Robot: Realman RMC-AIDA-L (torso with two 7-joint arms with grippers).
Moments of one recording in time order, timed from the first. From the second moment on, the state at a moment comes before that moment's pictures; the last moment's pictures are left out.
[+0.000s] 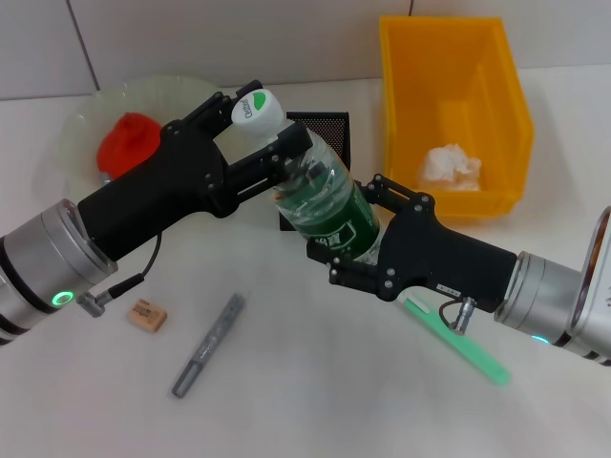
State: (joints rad) left arm -0.52 -2.08 1.46 0.35 0.79 1.53 -0.99; right arm 0.53 2.09 -1.11 -0.08 -1.17 -1.50 0.40
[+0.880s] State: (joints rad) left arm -0.52 -2.08 1.46 0.35 0.77 1.52 -1.00; right arm 0.54 2.09 -1.10 -0.06 -1.16 -1.49 0.33
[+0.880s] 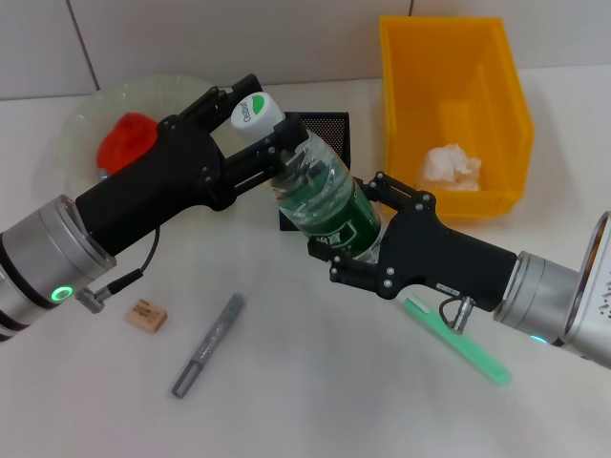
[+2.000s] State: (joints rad) left arm -0.52 -2.08 1.46 0.35 0.76 1.52 -1.00; right arm 0.54 2.09 -1.07 -0.05 -1.16 -1.53 0.30
